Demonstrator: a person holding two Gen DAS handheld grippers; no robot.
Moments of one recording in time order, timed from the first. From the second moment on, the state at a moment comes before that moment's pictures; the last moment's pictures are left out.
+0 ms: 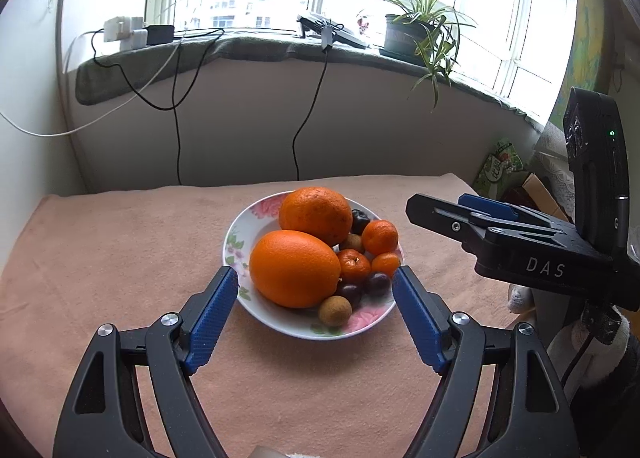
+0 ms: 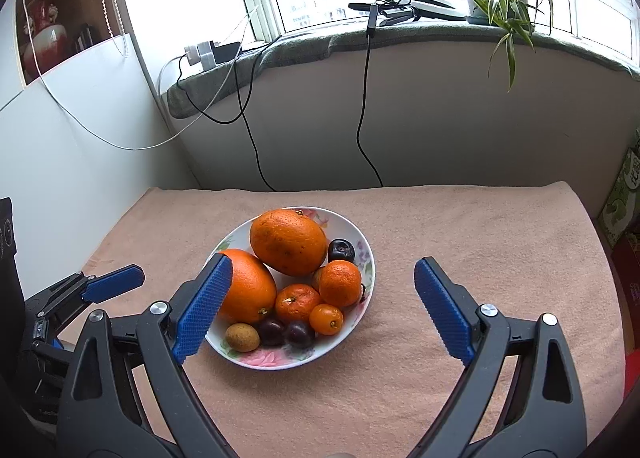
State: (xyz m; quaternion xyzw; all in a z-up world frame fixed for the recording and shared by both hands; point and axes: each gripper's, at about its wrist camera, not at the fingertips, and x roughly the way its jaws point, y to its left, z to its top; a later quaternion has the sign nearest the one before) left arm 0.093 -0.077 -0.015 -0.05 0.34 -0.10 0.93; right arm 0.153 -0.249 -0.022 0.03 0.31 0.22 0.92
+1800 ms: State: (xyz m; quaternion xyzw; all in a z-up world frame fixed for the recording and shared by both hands) left arm 0.040 -0.057 -0.001 -0.05 0.31 -0.06 0.95; right arm 0.085 -0.238 -0.021 -0.01 0.29 0.18 0.94
